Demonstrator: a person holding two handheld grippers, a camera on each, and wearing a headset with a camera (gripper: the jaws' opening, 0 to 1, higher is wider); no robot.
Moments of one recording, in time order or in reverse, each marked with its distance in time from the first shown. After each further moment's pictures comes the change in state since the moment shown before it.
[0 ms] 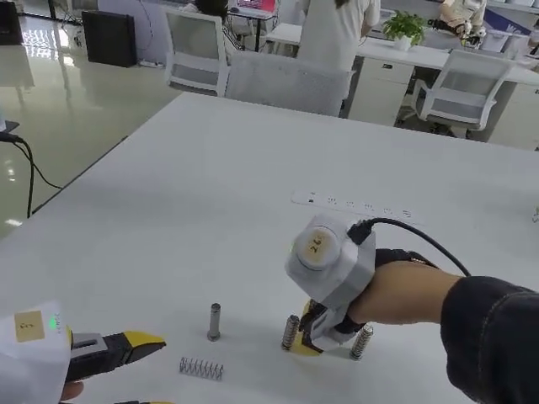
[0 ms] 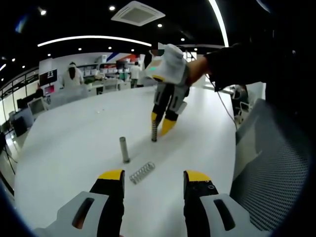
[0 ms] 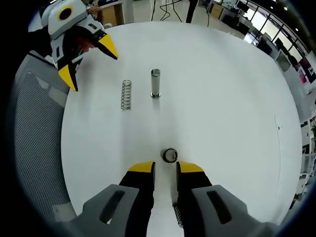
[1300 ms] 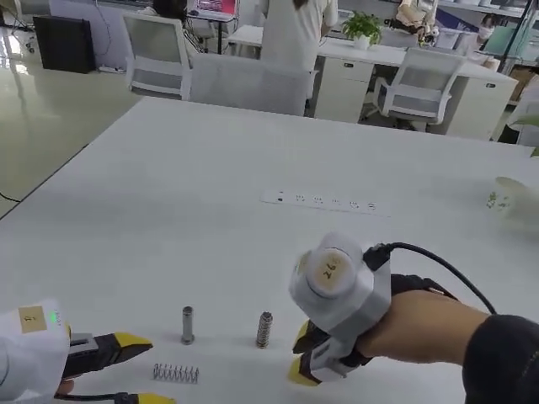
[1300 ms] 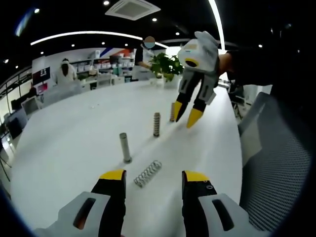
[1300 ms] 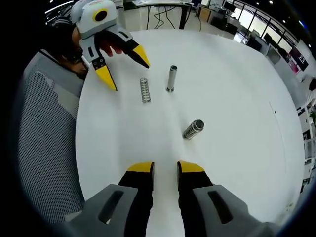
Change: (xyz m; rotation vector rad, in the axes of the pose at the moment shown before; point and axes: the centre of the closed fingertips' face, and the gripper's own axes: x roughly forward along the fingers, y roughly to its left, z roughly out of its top) left arm 0.026 0.009 -0.007 0.021 0.054 -0.055; right arm -0.021 0.042 -0.022 0.094 -0.080 -0.029
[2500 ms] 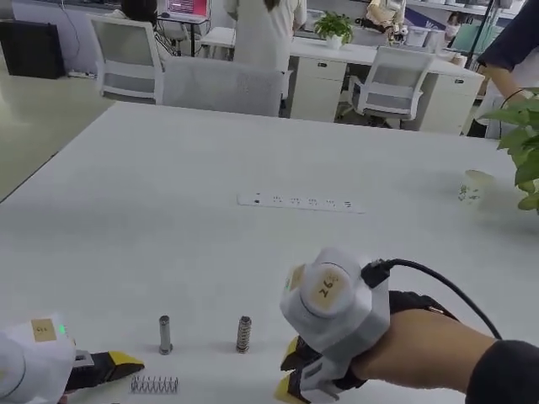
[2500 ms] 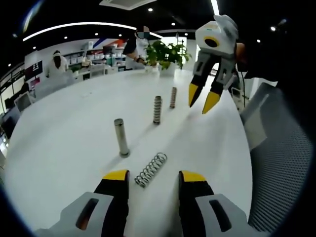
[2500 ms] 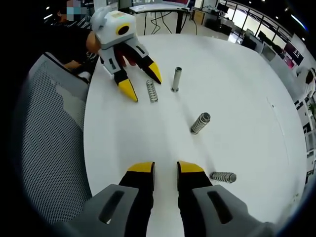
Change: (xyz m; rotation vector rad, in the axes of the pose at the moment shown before) left arm 0.026 0.007 -0.025 0.009 0.093 -0.057; right arm -0.009 0.017 -0.005 0.047 -0.041 -0.009
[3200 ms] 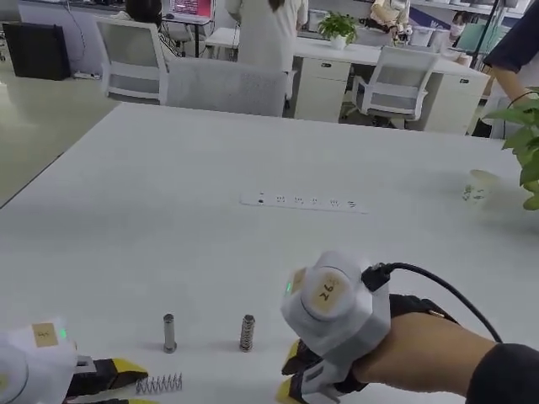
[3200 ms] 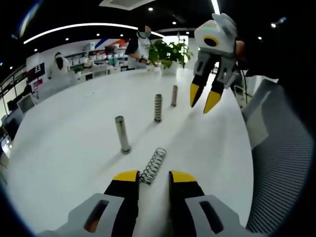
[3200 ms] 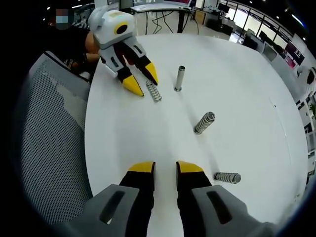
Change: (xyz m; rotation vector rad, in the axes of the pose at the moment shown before) left arm -0.006 0.000 -0.003 0.015 0.008 0.037; right arm 0.004 0.004 0.001 -0.002 -0.002 0.012
